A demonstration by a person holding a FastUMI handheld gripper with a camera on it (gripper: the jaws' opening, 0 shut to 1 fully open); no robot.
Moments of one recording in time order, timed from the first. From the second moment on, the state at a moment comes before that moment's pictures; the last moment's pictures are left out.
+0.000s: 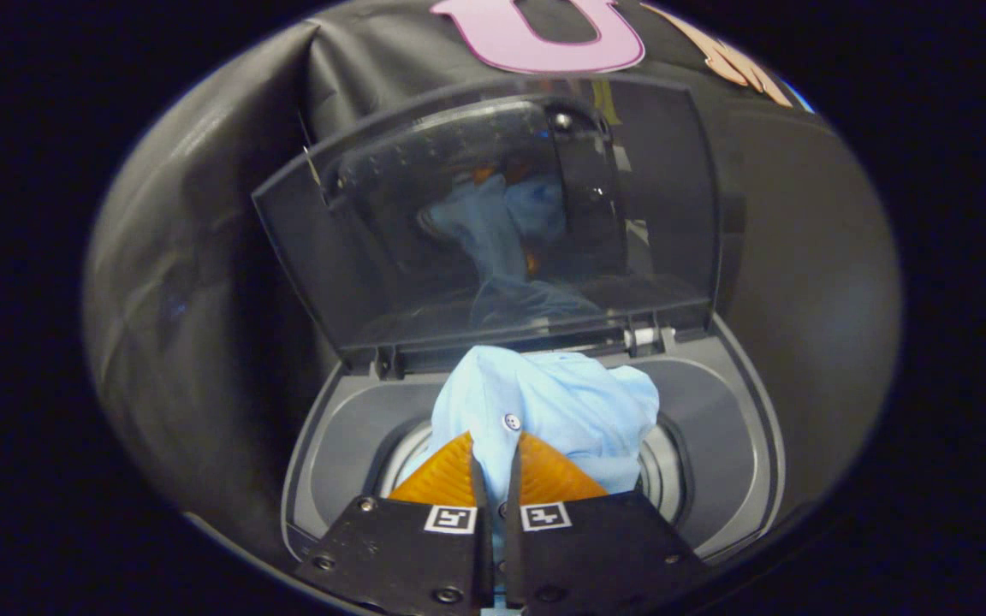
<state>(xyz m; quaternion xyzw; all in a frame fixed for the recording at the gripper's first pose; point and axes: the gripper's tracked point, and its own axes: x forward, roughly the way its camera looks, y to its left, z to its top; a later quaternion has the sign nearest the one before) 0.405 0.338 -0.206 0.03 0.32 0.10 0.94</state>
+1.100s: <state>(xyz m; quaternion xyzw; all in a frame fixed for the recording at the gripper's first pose) 0.391 0.333 -0.249 0.02 0.41 0.07 0.91</state>
